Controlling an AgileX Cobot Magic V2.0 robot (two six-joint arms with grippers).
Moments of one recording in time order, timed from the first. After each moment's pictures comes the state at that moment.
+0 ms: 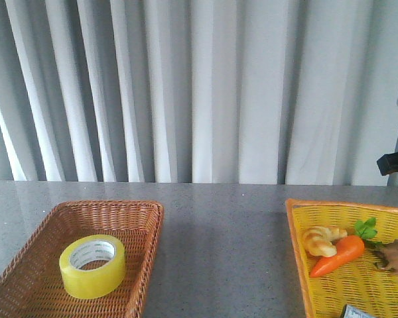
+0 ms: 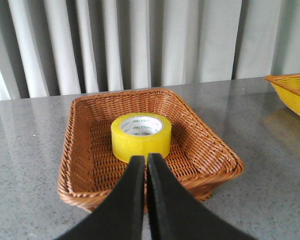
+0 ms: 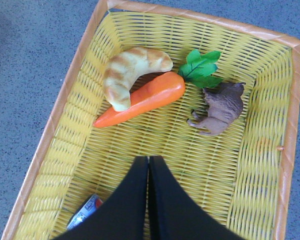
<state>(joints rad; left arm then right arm) -0.24 0.13 -0.25 0.10 0.28 -0.17 -0.11 1.62 -1.82 0.10 1.25 -0.17</state>
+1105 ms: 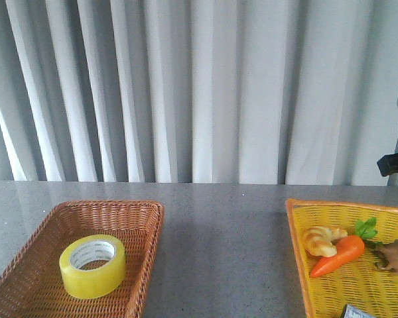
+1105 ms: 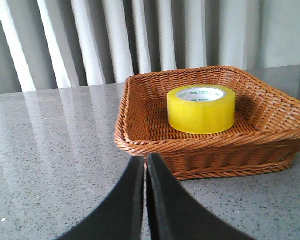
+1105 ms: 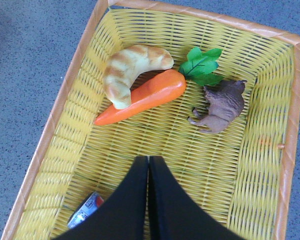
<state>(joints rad) 0.00 -0.01 0.02 -0.03 0.12 0.04 -0.11 1.62 -1.82 0.10 1.26 -0.17</state>
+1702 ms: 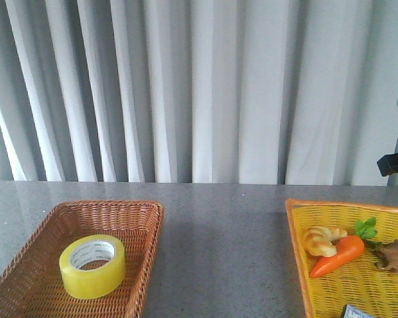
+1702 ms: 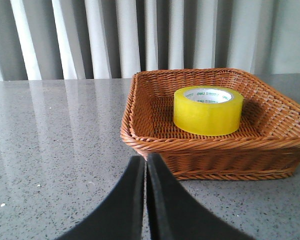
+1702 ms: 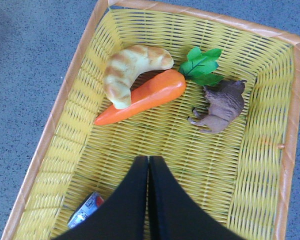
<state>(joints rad) 0.03 -0.01 0.02 0.00 0.13 -0.07 -0.11 1.62 -1.82 0.10 1.26 -0.17</state>
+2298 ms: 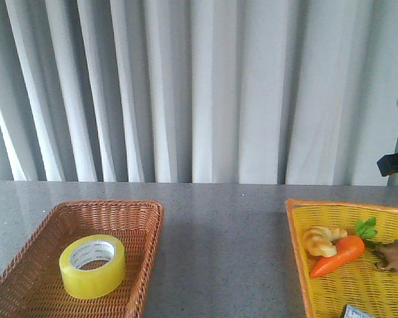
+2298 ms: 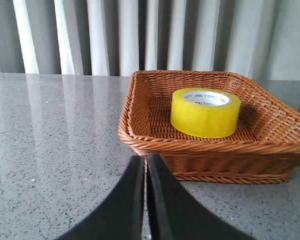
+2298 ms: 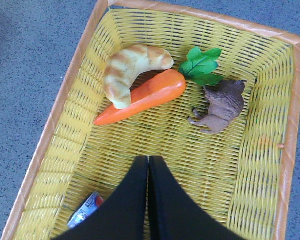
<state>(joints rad) 0.03 -0.01 0.02 0.00 0.13 -0.11 -0.11 1.62 -1.82 0.10 1.26 -0.17</state>
